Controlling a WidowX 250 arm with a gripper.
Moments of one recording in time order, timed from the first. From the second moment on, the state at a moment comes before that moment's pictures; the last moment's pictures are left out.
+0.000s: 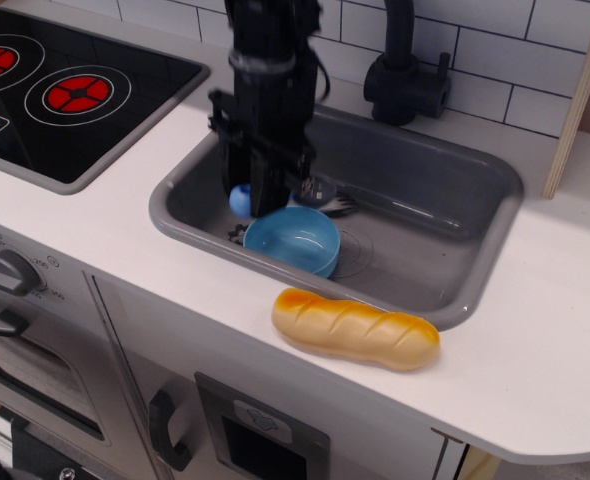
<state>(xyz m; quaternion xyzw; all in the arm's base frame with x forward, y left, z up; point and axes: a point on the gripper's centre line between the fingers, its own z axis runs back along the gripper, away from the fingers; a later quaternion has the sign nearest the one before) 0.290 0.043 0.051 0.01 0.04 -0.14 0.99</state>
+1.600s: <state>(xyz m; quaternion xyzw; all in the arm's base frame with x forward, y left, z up) 0.322 -0.074 -0.005 -0.04 0.02 0.13 0.99</state>
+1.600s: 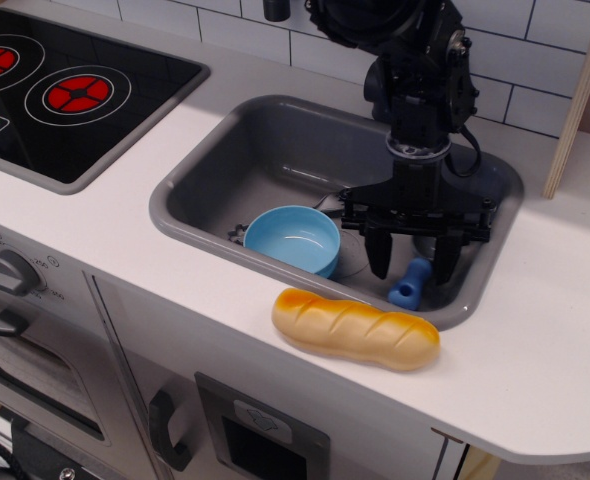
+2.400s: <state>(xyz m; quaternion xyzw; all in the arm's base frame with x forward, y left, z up) 0.319 -0.038 0.086 -0.08 -0.09 0.12 0.99</state>
